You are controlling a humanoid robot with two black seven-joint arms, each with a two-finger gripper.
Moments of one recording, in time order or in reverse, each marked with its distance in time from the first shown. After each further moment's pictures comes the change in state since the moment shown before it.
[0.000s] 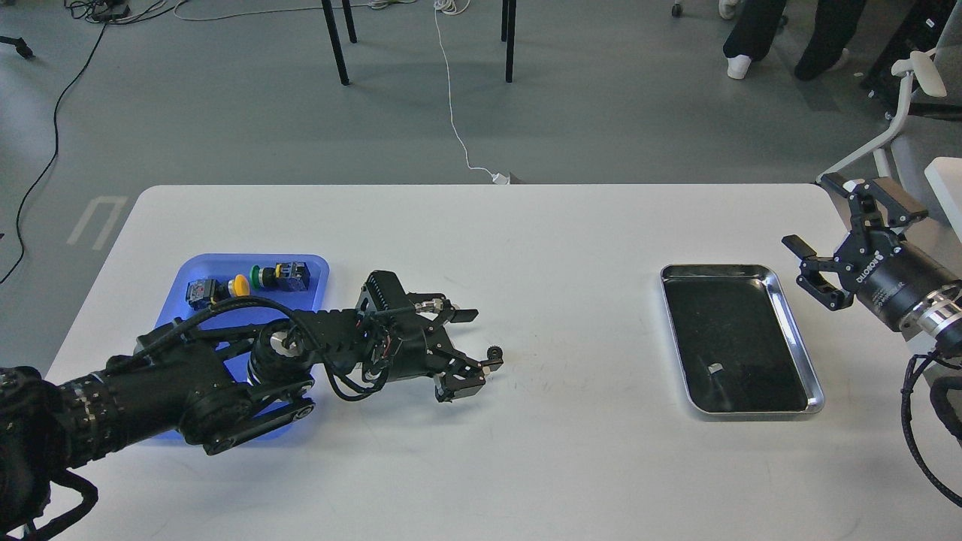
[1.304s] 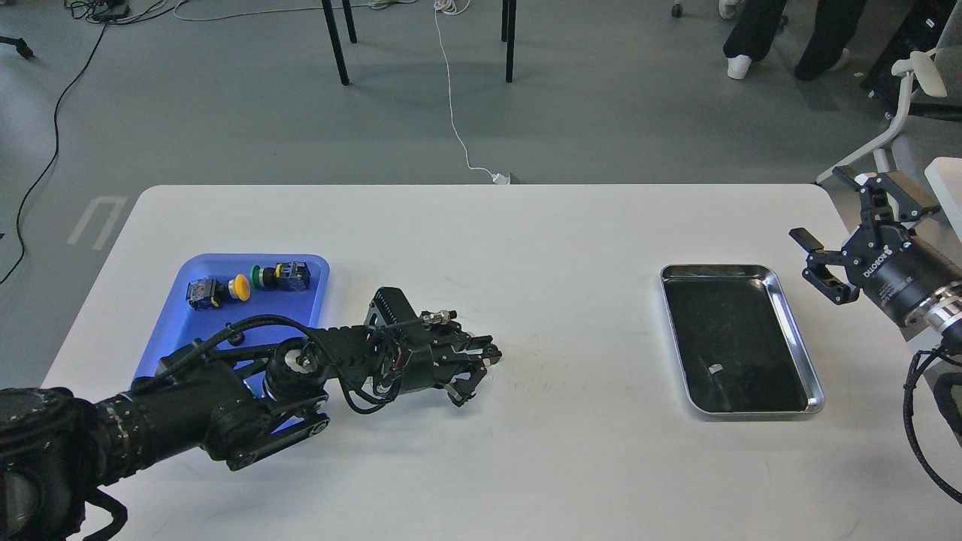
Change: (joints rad) left arm 0.053 -0.059 -0.065 0.085 -0.007 0.013 0.001; right arm -0.014 -0.002 0.052 0.006 0.008 -0.002 0.000
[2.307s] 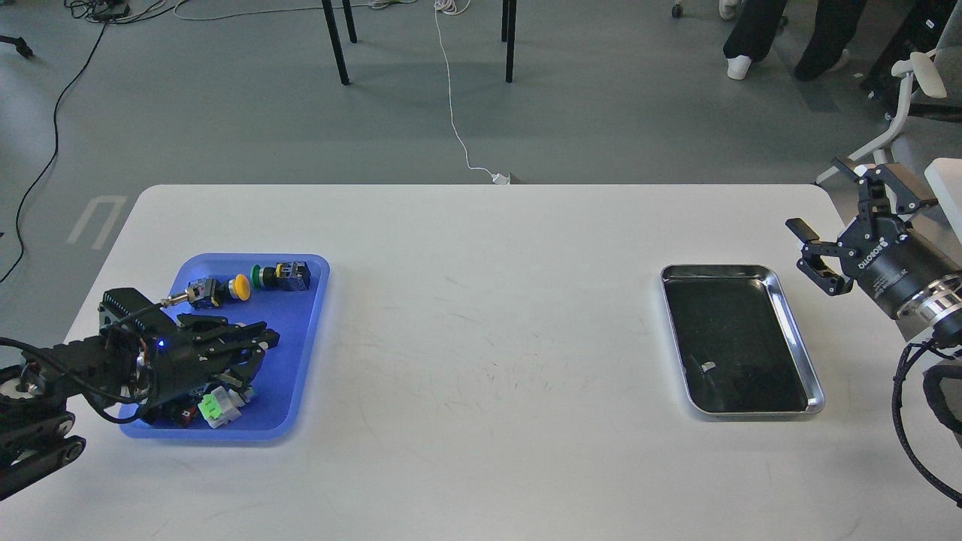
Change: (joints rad) left arm 0.187 0.596 -0.062 -0.169 -0.183 0.063 -0.044; right arm -0.005 0.027 0.032 -0.006 -0.002 -0.008 0.000
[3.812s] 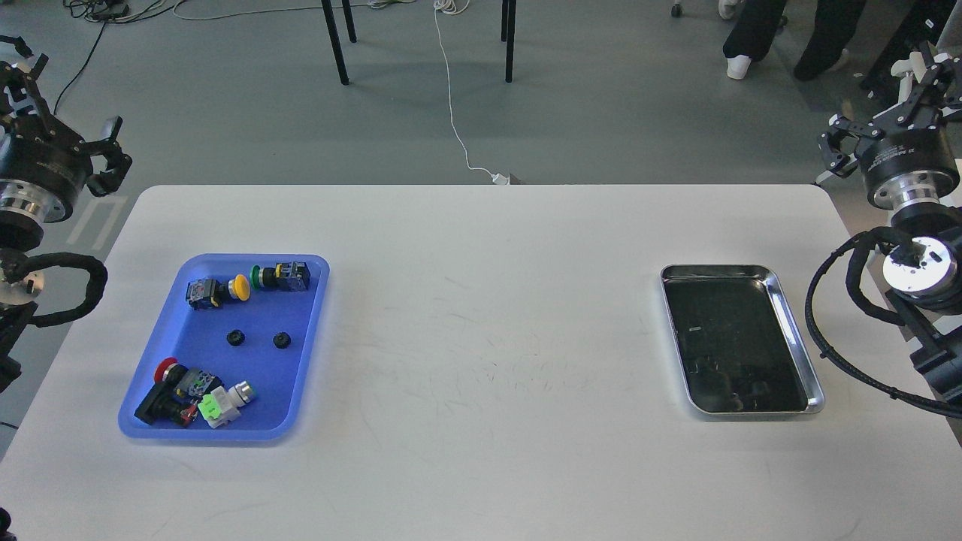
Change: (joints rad) left arm -0.114 -0.232 -0.667 0.462 -1.892 -0.501 0.026; right arm 0.218 0.371 0.366 -0.322 0.168 -0.213 -0.097
